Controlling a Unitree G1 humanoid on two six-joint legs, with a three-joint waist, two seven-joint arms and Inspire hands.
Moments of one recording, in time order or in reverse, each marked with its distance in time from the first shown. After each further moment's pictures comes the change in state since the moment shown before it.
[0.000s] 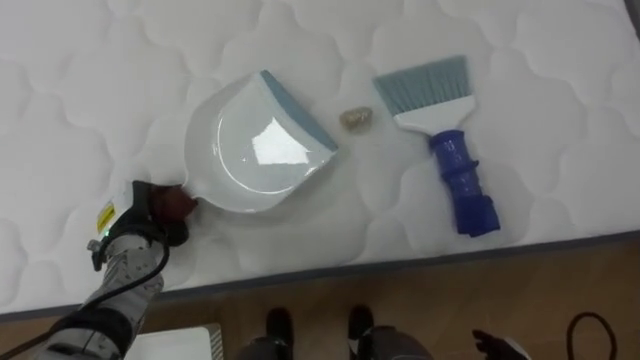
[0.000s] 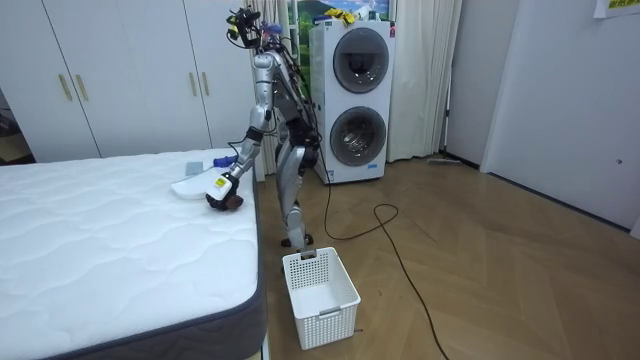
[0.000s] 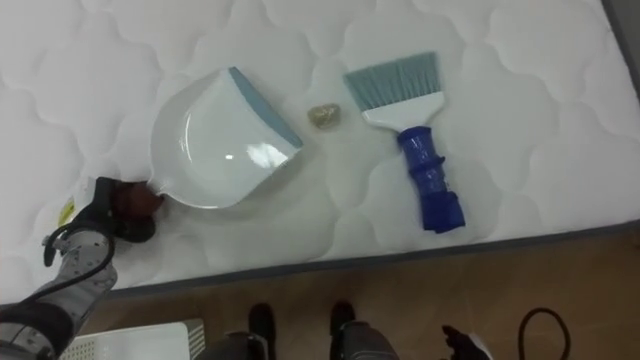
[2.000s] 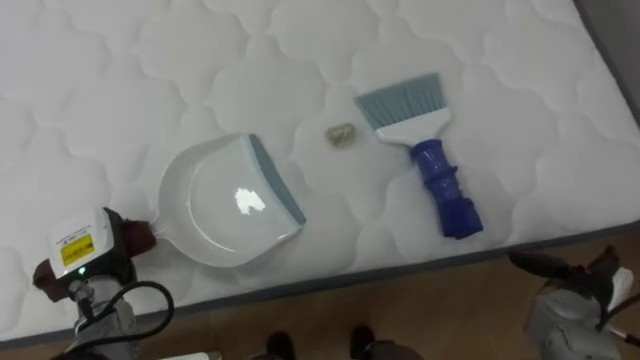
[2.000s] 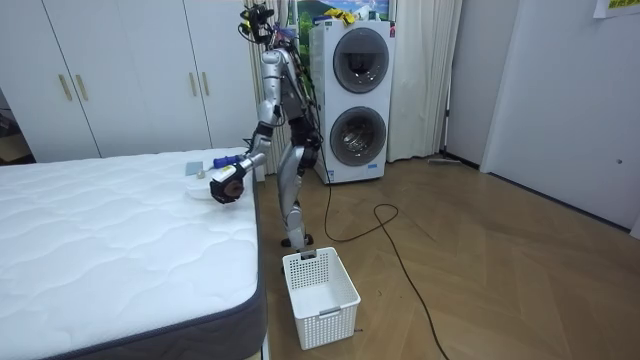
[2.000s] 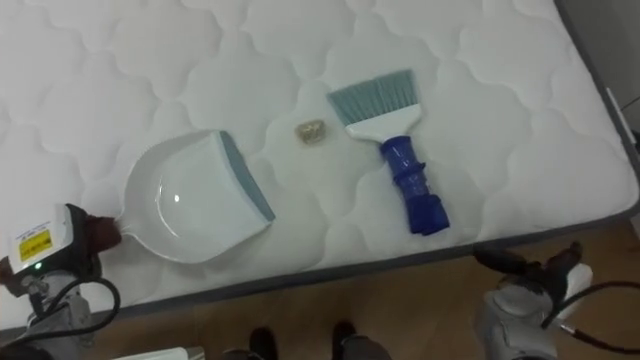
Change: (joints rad) left arm 0.119 0.014 -0.038 0.069 0.375 0.128 0.373; right arm -0.103 -0.013 -0.335 -0.430 0.217 0.032 -0.647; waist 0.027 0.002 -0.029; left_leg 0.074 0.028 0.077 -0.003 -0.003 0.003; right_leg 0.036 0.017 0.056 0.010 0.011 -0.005
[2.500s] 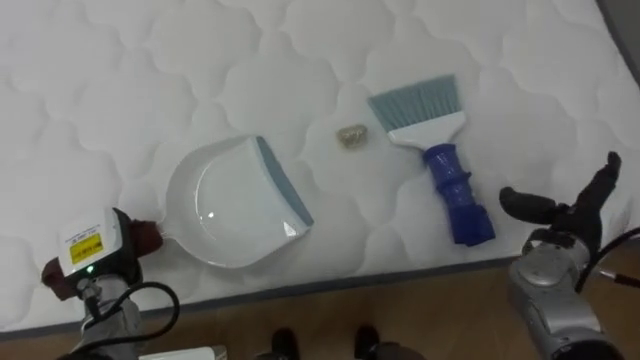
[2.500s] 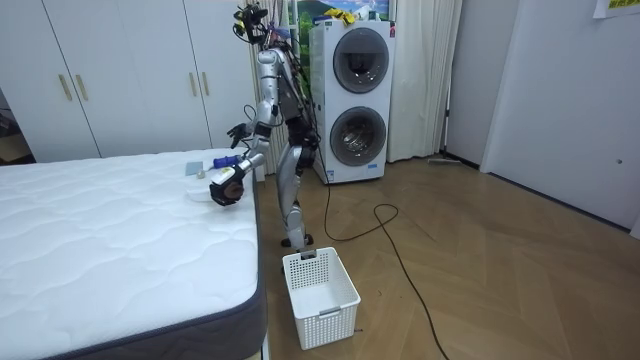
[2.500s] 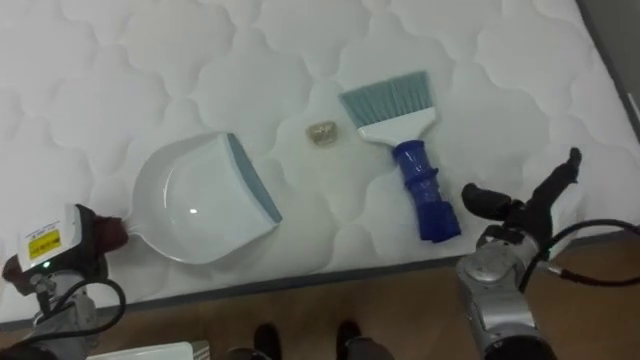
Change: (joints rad) left arm 0.009 -0.003 -0.010 -0.055 0.021 0.030 -0.043; right arm -0.028 0.000 0.103 -0.183 -0.236 -0.003 -0.094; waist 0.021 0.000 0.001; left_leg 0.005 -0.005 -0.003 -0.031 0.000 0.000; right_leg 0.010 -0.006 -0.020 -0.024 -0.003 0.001
